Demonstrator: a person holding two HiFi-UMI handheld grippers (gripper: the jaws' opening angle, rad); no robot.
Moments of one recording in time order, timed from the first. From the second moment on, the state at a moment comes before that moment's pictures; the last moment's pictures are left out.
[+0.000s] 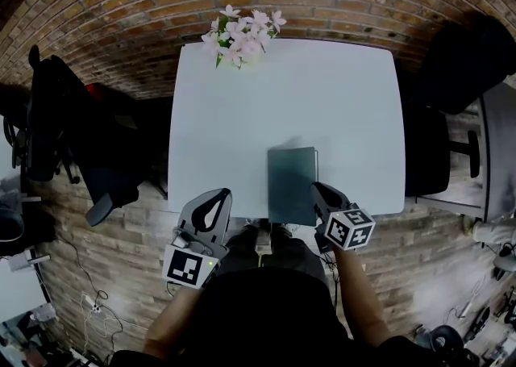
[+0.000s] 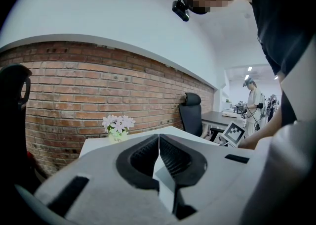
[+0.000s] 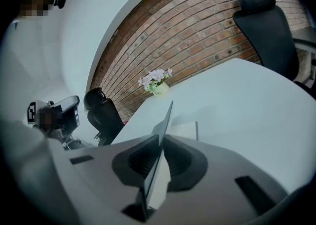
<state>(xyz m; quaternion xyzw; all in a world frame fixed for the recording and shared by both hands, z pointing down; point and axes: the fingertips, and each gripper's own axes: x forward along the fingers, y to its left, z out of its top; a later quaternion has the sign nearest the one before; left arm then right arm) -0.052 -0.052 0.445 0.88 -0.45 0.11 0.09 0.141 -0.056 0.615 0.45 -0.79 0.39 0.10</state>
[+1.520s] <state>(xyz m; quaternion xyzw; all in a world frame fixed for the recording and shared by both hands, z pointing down) -0.096 -0.048 0.432 0.86 -0.50 0.07 0.09 0.008 -0.048 0.543 0.36 -0.90 0.18 0.20</state>
